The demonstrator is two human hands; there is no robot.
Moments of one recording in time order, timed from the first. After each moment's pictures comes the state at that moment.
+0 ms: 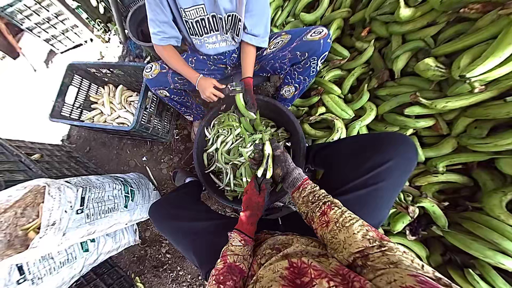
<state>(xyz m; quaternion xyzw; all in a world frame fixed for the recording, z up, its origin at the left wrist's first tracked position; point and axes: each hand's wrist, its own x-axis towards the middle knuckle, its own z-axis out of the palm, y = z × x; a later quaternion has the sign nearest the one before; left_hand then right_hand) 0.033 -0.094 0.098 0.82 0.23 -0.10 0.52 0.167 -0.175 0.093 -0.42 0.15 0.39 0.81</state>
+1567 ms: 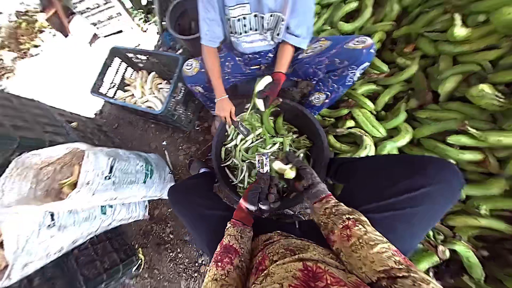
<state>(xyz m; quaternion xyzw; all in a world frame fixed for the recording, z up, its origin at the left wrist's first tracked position) 0.015 -0.044 0.070 0.22 0.17 -0.16 0.95 0.152 -0.195 0.066 -0.40 0.20 0.35 0.82</state>
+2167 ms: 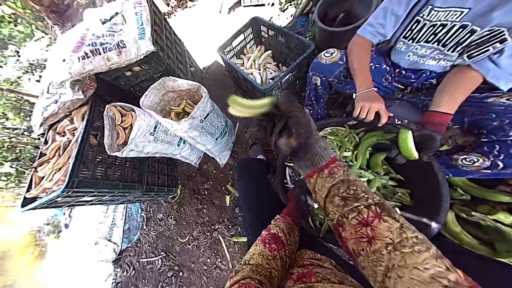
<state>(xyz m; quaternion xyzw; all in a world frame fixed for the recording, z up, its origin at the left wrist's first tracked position) -0.022 -0.011 0.201 0.30 0.57 0.10 0.76 0.071 0.096 0.247 -0.33 -0.12 0.61 0.71</state>
